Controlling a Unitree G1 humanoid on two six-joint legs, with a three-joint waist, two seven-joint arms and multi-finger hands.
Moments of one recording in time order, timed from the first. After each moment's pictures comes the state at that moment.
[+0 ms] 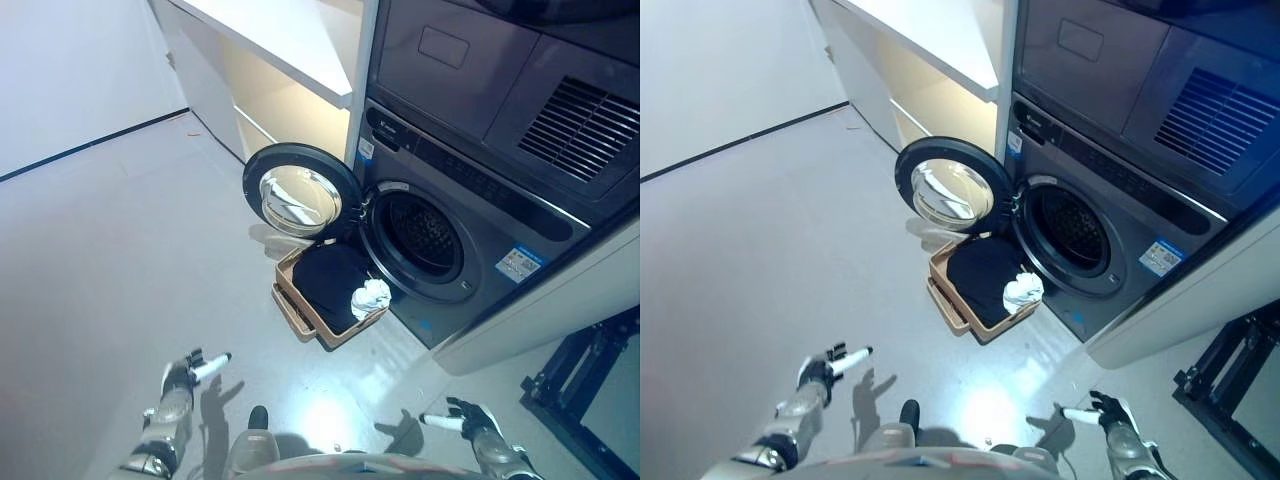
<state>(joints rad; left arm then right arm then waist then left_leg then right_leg) -0.17 0.34 -0.13 1.10 -0.39 -0.14 0.17 -0.09 -0.32 0.16 1.27 0.10 -0.13 -0.12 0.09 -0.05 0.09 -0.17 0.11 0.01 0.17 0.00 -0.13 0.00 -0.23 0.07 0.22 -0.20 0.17</state>
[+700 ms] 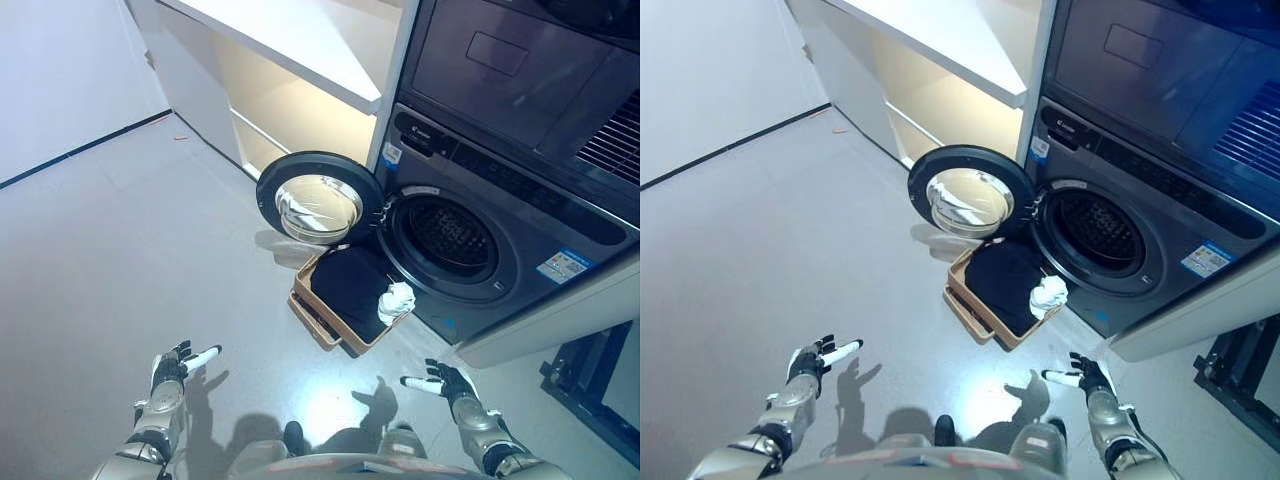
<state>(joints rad) -0.17 0.35 -0.15 1.18 -0.39 -0.15 0.19 -0.11 -0.30 0.21 1.21 0.16 -0.14 -0.14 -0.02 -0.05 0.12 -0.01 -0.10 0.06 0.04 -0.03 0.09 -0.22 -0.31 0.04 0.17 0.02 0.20</state>
